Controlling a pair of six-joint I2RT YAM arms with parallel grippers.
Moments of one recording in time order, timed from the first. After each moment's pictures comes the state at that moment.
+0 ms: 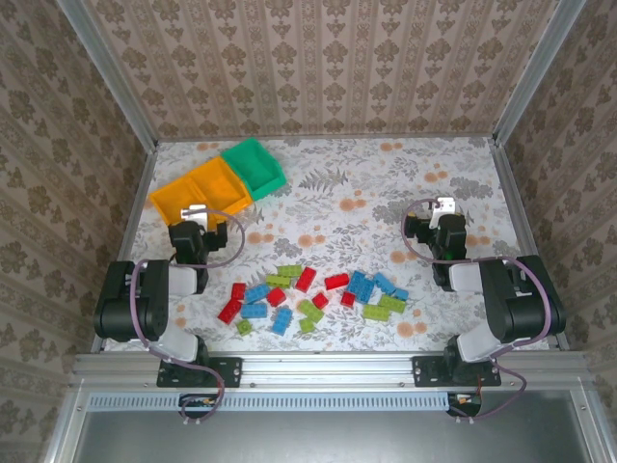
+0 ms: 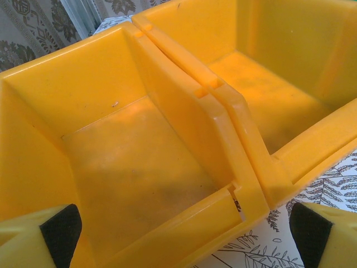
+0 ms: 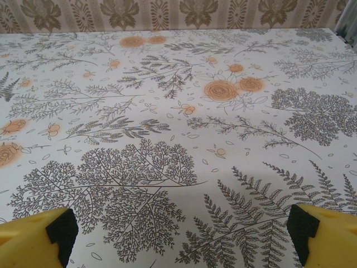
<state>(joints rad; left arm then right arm) -0.04 1.54 0.37 0.76 -0.16 0.09 0.03 1.53 0.39 0.76 0.12 0.03</state>
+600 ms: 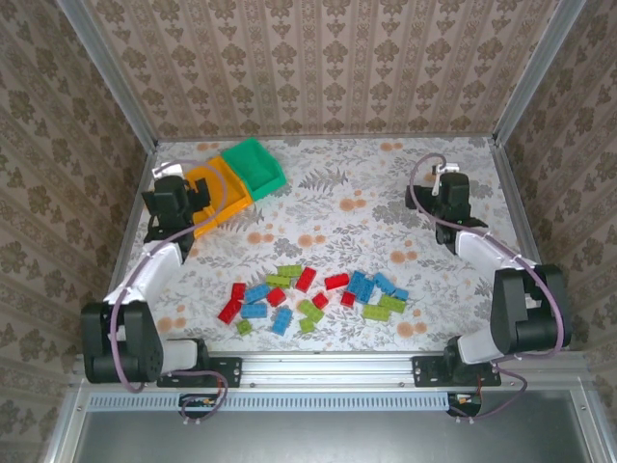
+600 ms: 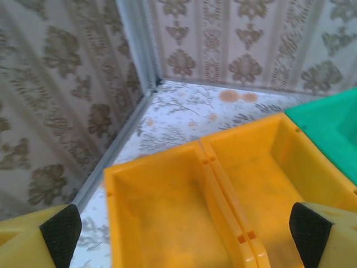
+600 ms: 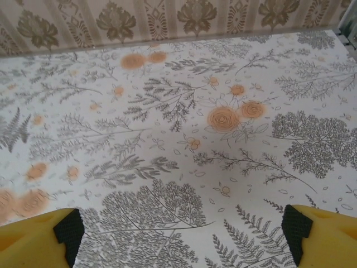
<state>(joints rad) -0.05 1.27 0.81 0.05 -0.36 -0.08 0.03 1.45 0.83 0.06 0.11 0.13</state>
